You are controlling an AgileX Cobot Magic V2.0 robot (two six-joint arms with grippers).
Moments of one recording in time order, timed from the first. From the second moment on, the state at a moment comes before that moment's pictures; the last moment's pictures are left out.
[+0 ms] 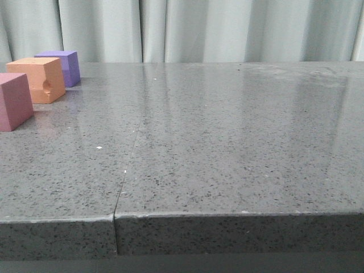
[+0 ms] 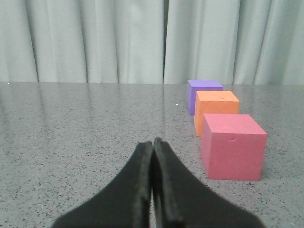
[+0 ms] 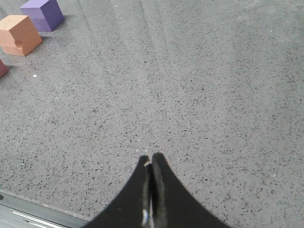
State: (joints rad) left arm 0.06 -0.01 0.00 -0.02 0.04 0.00; right arm 0.45 0.40 -0.50 -0.06 0.56 0.27
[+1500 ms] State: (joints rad) left arm 0.06 -0.01 0.00 -0.02 0.04 0.00; right arm -0.01 0.04 0.00 -0.02 -0.01 0.15
